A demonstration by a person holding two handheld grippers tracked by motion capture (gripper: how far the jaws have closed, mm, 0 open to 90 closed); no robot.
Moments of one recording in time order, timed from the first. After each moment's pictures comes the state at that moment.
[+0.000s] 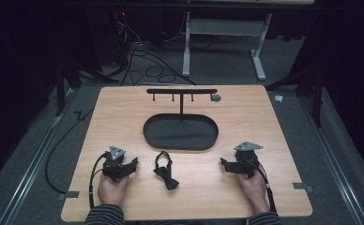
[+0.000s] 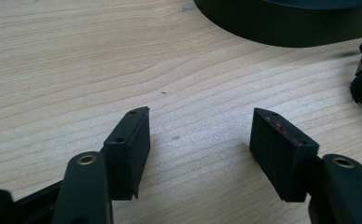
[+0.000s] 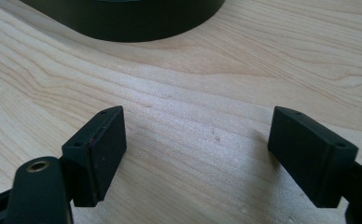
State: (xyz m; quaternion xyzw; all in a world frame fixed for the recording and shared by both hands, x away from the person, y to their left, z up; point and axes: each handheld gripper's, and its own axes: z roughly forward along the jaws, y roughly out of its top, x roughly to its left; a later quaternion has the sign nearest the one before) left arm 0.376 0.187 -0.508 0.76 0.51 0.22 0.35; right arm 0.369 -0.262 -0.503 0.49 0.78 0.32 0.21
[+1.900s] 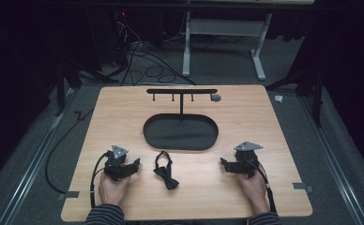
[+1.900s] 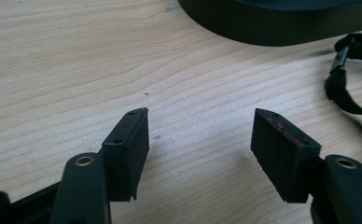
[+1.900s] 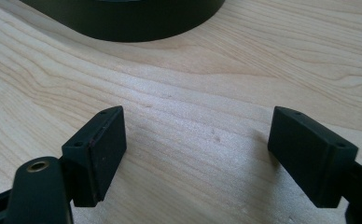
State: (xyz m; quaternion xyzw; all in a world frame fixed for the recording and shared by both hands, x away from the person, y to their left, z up) left arm 0.373 0.179 -0.497 0.77 0.50 0.20 0.34; right arm 0.369 -0.262 -0.503 0.49 0.78 0.32 0.21
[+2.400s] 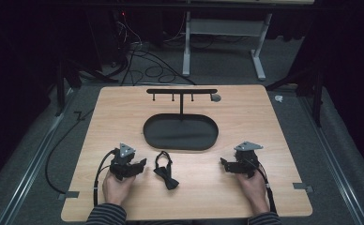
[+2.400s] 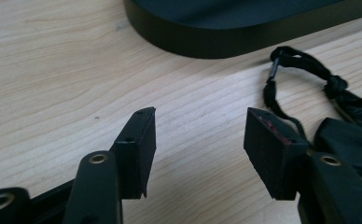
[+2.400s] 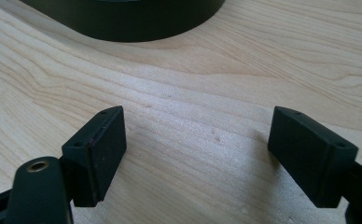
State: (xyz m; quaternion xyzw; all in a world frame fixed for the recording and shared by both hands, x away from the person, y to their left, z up) left arm 0.372 0.158 -0.481 0.80 0.46 0.18 0.35; right arm 0.369 -0.262 -0.503 0.49 0.78 0.32 0.21
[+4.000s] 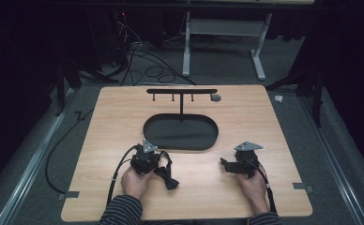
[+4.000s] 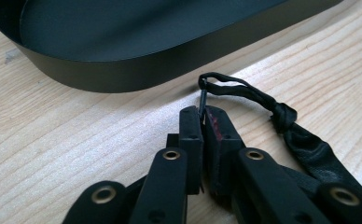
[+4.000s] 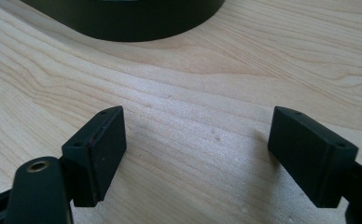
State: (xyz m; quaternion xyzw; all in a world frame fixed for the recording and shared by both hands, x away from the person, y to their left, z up) left arm 0.391 0.103 -0.495 0.83 0.41 0.15 0.34; right arm 0.368 -0.262 -0.503 0.49 0.78 0.32 0.21
